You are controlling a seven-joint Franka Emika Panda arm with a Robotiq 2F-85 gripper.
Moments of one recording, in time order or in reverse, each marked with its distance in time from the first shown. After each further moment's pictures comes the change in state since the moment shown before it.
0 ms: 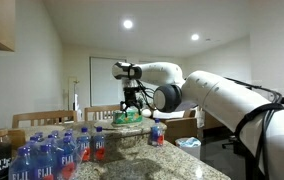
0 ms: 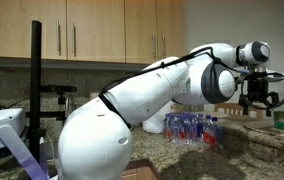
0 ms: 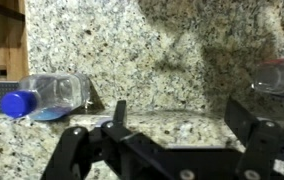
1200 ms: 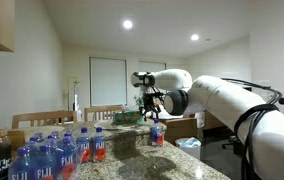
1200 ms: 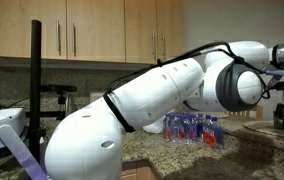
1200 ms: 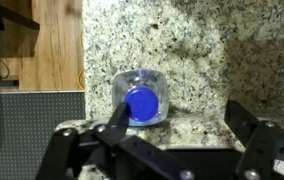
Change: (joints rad) arm -0.175 0.057 -0.029 -0.013 -0.001 0.030 -0.166
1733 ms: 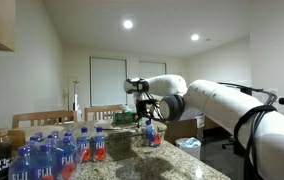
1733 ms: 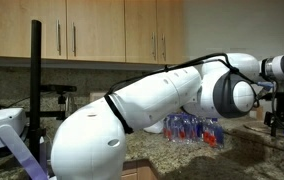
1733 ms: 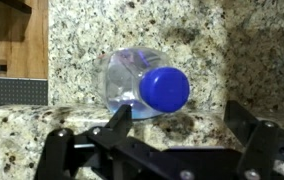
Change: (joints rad) arm 0.064 0.059 0.001 0.002 -0.001 0.075 0.000
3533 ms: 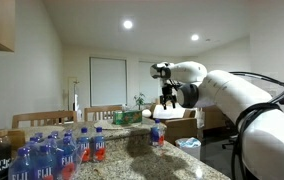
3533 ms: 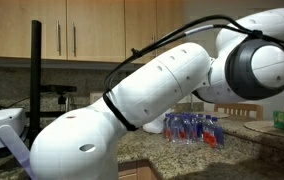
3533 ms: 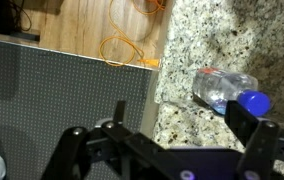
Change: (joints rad) arm -0.255 -0.146 -0.035 0.011 -0.014 -0.030 -0.431
